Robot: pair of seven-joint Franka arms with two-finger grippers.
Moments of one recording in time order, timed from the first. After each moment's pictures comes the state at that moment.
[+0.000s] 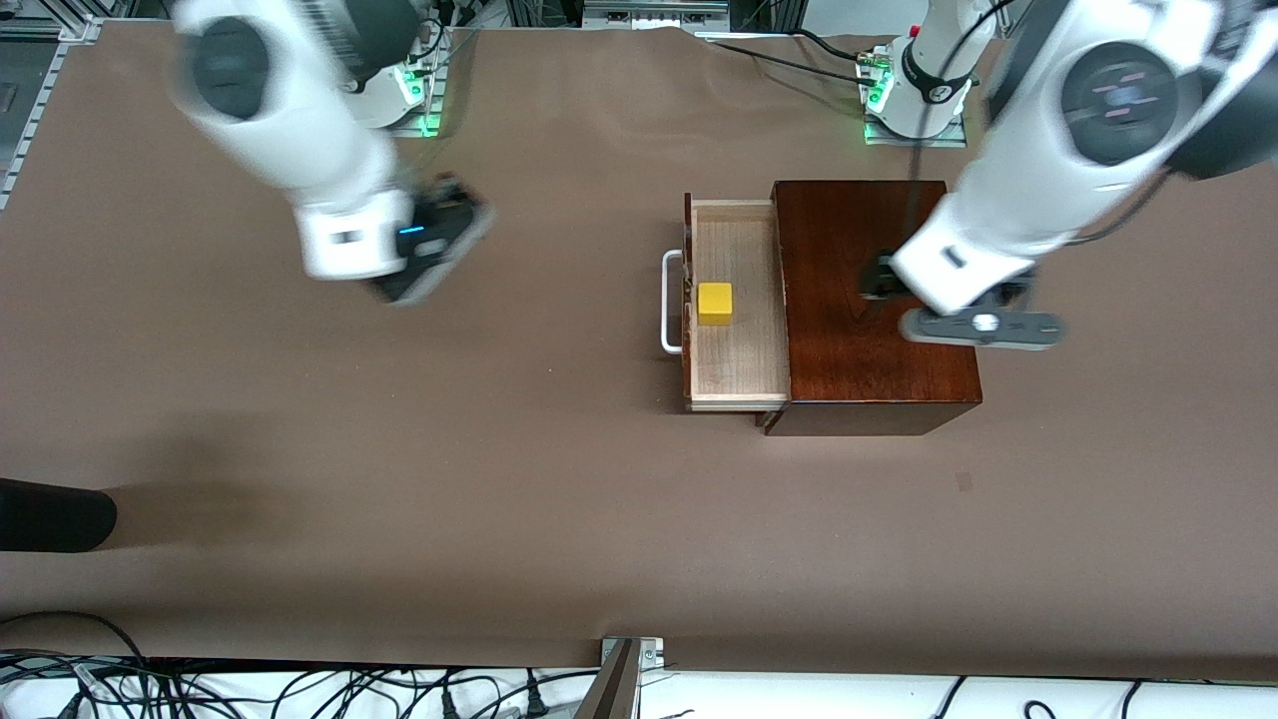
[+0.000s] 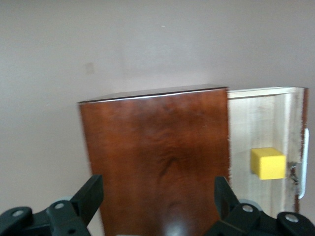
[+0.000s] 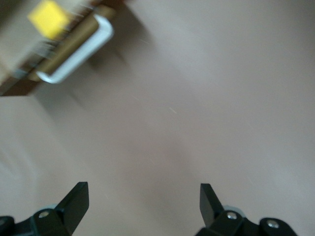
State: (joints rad) left arm -0.04 0.30 -0.33 -1.31 0.14 1.47 -0.29; right arm 0.35 0.21 0.23 -1.60 0.09 1.82 -0.38
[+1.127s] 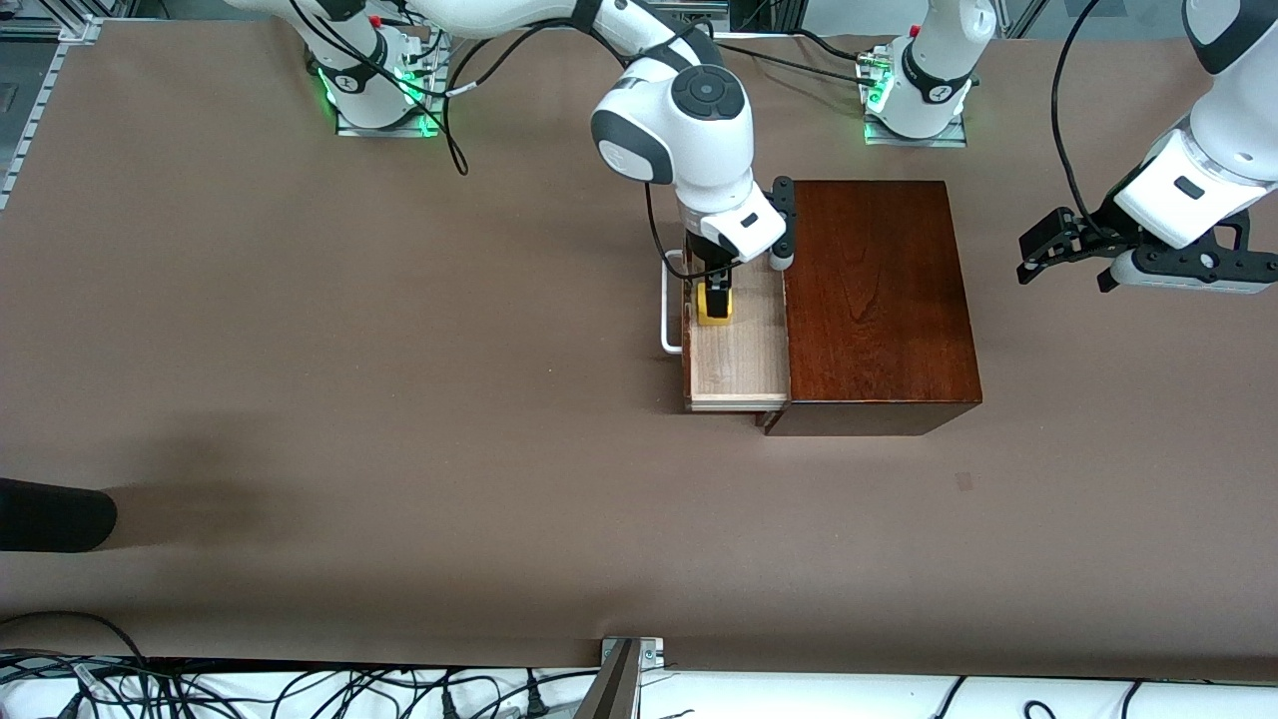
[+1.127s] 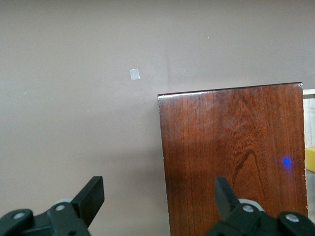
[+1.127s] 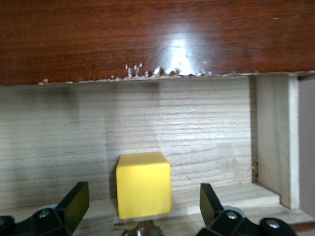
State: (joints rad) left arm -0.01 -0.06 -0.05 -1.80 0.00 1.78 -0.01; right arm 0.79 0.79 0.23 -1.16 -0.26 2.12 -0.47
